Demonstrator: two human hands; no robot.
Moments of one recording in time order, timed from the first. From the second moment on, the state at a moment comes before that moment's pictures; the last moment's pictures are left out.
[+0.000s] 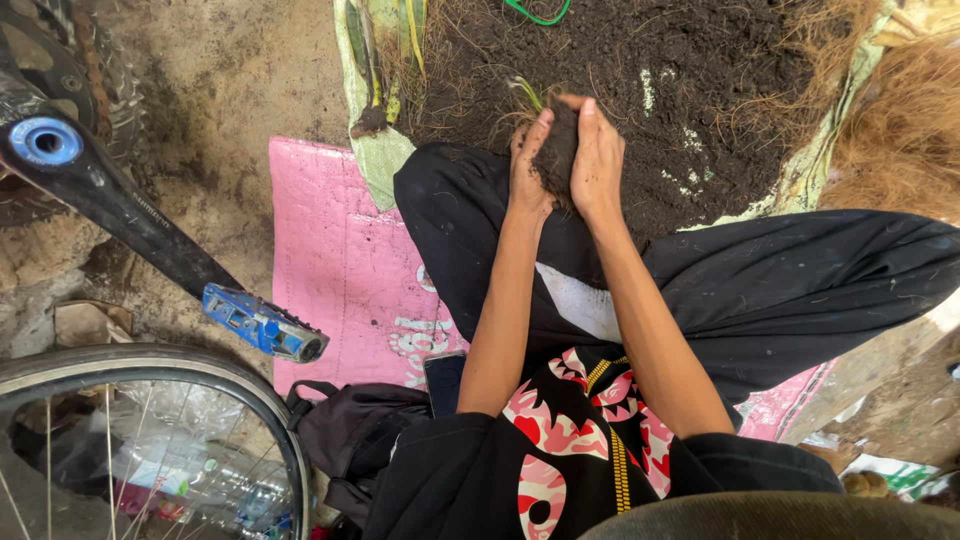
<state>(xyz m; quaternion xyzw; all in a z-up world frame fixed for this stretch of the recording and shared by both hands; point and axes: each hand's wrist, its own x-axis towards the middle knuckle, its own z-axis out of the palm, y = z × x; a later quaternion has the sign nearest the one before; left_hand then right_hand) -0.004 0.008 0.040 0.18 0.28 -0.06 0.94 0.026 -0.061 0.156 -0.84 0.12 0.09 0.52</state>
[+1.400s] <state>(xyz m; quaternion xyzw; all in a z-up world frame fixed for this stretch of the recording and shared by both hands) -0.015 -0.089 0.219 0.82 -0.02 0.13 0.56 -0.056 -0.194 0.083 -0.41 0.25 0.03 0.88</state>
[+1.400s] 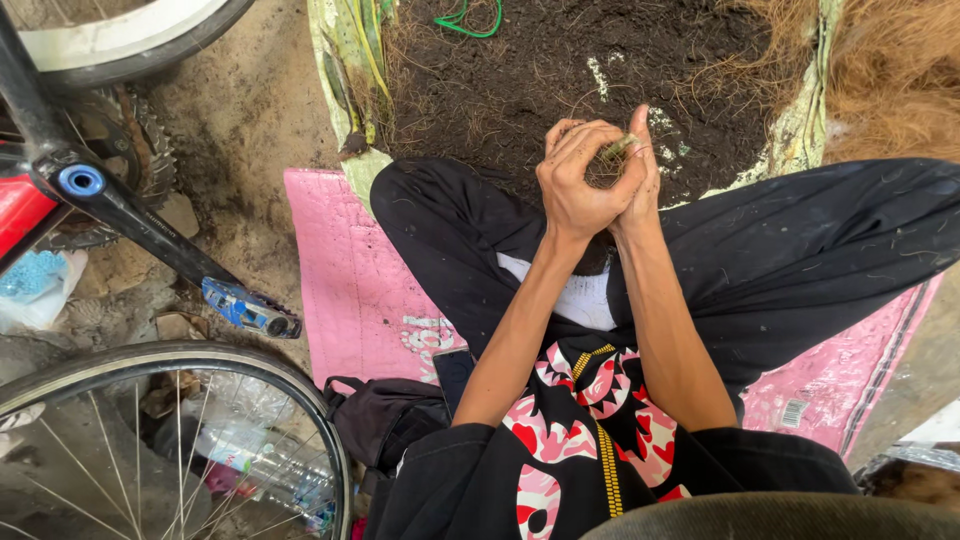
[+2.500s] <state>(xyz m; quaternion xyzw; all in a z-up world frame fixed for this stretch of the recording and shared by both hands) -0.004 -0.110 0.240 0.83 -0.03 0.15 0.53 -0.023 -0.202 0.164 -0.59 0.02 0.01 0.81</state>
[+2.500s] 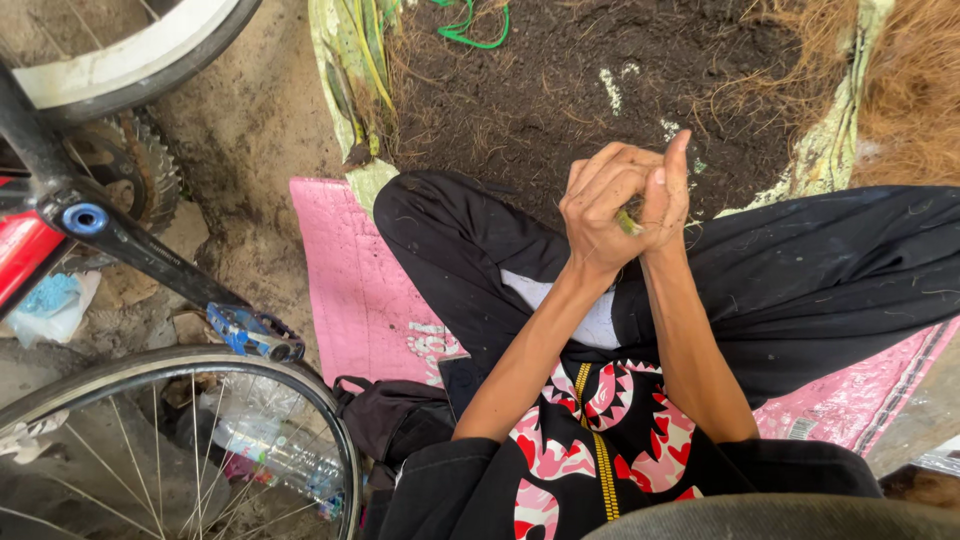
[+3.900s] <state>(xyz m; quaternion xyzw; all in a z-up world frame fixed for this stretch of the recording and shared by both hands) -0.012 -0.074 0.230 0.75 0.13 0.11 0.64 -0.009 -0.145 0.204 -0.65 0.08 -0.03 0.76</state>
